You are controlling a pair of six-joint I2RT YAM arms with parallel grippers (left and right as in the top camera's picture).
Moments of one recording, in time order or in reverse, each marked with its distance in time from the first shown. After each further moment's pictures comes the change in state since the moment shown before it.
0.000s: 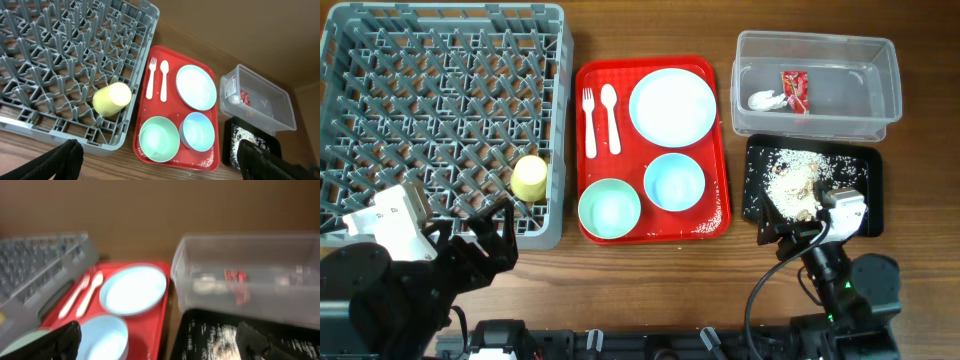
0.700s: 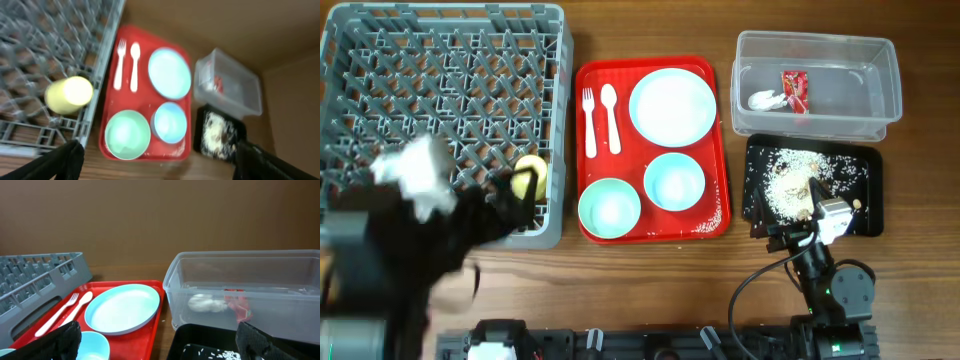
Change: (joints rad) left arm -0.028 0.187 0.003 0.102 0.166 -0.060; right arm -0.037 -0.151 -0.330 0.366 -0.015 -0.004
